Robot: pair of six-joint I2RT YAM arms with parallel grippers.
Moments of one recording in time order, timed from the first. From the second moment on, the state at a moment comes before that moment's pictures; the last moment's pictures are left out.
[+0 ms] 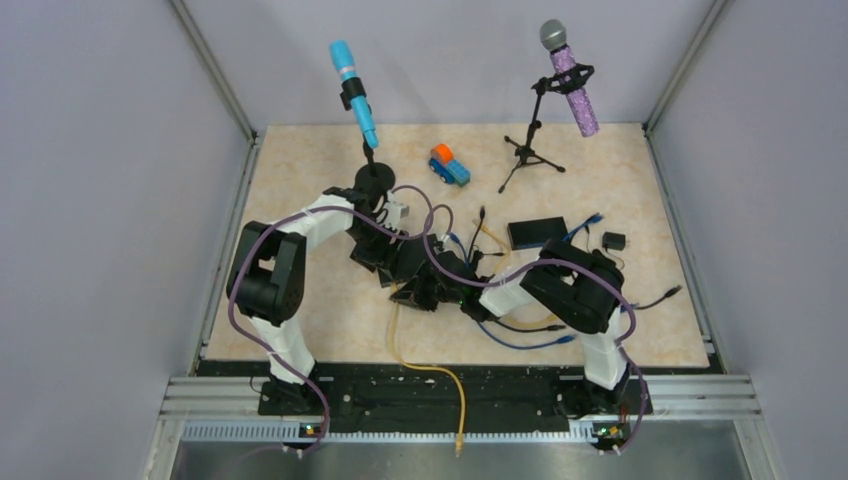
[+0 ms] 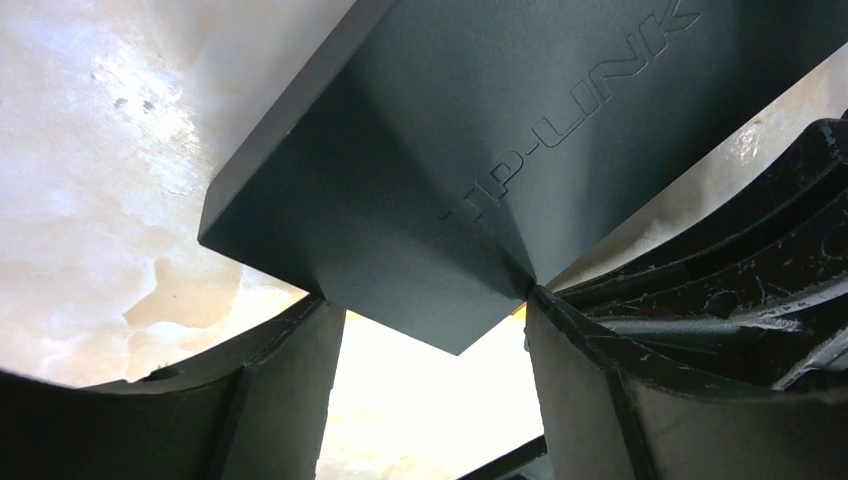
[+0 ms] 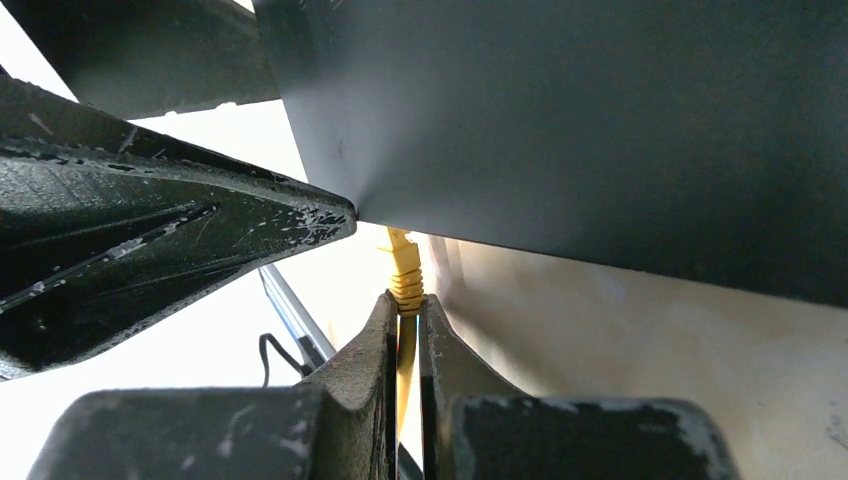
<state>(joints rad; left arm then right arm) -0.34 1.83 1.22 -0.79 0.30 0.11 0.98 1.98 0.83 0.62 -0.11 1.34</state>
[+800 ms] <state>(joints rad) -0.35 1.85 1.22 -0.83 0.34 0.04 0.98 1.84 0.81 0.37 -0.21 1.17</state>
